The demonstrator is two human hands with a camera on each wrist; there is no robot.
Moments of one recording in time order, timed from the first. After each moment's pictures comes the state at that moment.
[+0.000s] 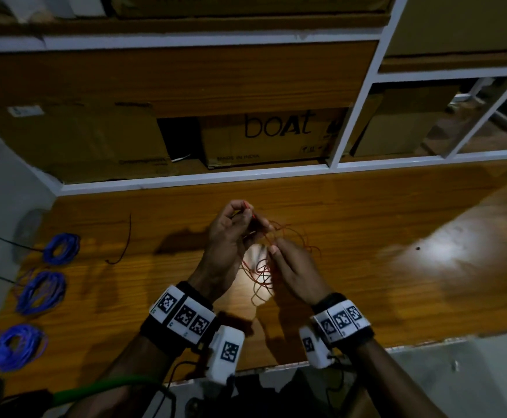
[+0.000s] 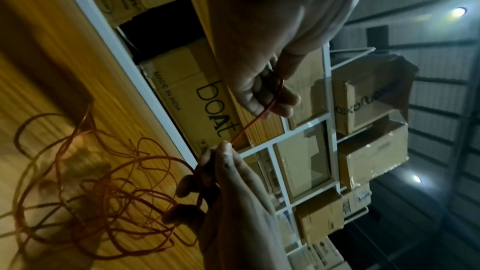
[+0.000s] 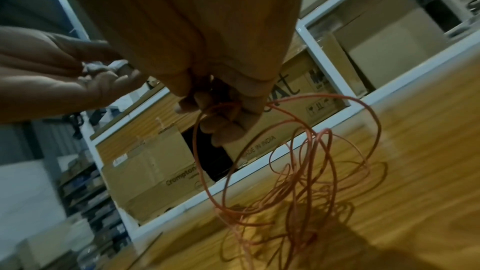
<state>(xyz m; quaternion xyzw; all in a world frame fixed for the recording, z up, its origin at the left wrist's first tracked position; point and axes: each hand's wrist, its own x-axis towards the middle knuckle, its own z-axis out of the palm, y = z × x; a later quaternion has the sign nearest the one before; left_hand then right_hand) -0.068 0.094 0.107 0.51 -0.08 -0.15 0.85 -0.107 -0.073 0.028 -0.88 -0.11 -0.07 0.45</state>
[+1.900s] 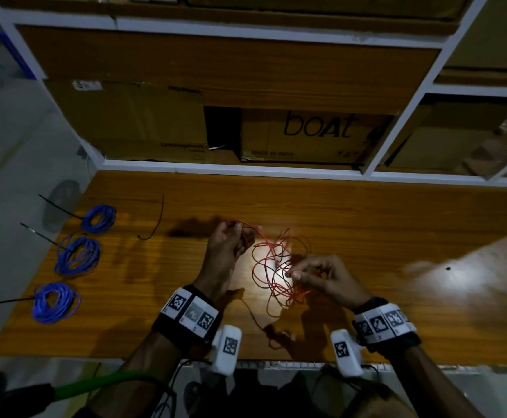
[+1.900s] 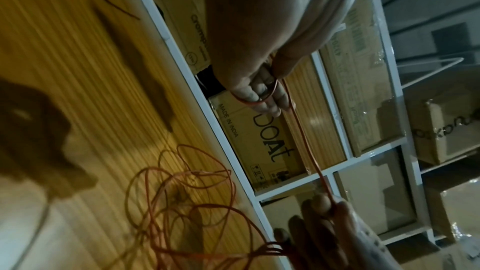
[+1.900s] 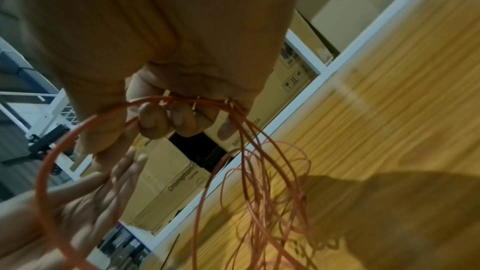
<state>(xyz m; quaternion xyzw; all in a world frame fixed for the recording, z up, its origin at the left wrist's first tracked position) -0.073 0.152 0.044 0.55 0.07 -0.10 0.82 -0.118 -0.087 0.026 -0.77 -0.13 0.12 0.61</state>
